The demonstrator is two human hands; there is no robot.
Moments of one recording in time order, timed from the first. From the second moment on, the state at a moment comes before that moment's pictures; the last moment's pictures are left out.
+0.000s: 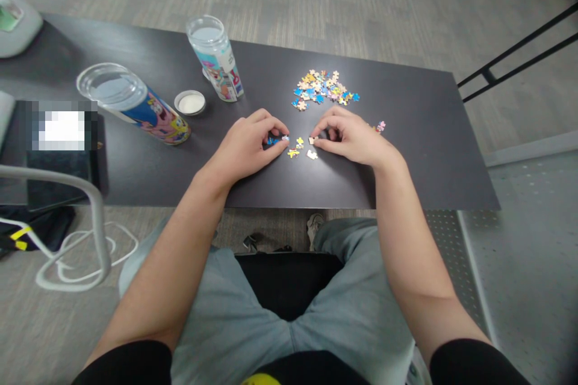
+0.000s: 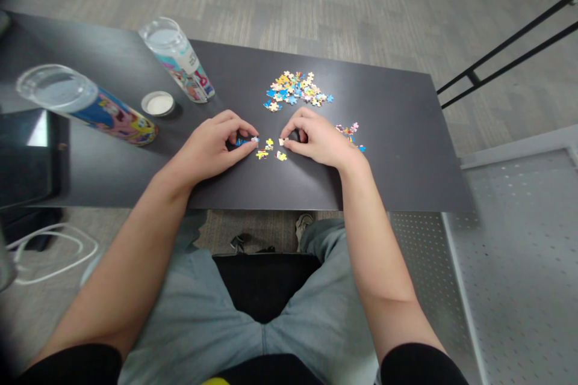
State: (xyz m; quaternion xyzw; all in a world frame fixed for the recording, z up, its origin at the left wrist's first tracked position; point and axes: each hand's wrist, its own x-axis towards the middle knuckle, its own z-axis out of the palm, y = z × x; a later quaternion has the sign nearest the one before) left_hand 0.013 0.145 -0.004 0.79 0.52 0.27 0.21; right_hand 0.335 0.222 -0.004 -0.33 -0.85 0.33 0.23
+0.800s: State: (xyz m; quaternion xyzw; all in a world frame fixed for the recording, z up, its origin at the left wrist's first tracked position) left_hand 0.015 0.146 -0.003 0.79 0.52 0.26 0.22; right_hand 0.317 0.220 0.006 -0.43 -0.83 0.28 0.21
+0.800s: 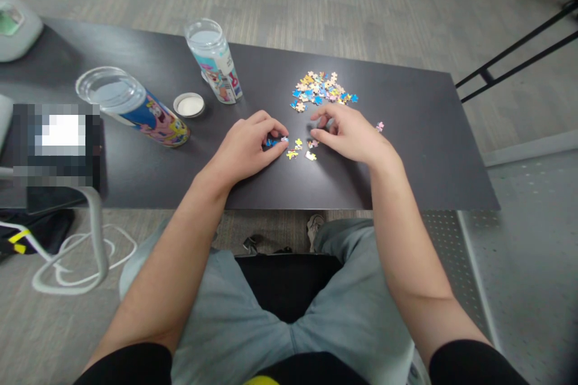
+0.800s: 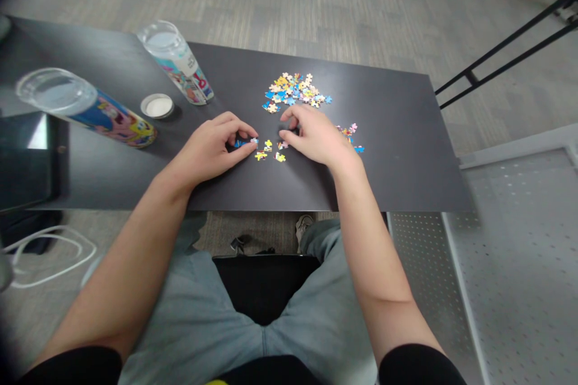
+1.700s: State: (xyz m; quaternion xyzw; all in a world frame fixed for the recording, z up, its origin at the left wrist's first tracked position) left_hand 0.018 0.145 0.002 0.79 0.53 0.24 0.20; right_hand 0.293 0.242 -0.011 -0.45 -0.83 0.23 0.25
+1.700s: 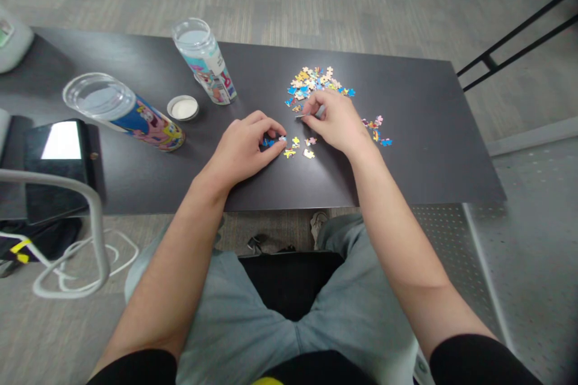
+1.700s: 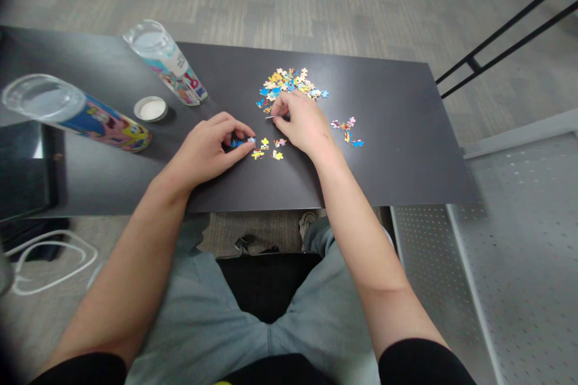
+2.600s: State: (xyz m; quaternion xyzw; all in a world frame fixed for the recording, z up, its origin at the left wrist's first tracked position) left_hand 0.015 0.147 -0.001 0.78 0.53 0.25 0.21; right_hand 0.304 0.234 -0.026 -0.46 -0.83 0.19 0.25
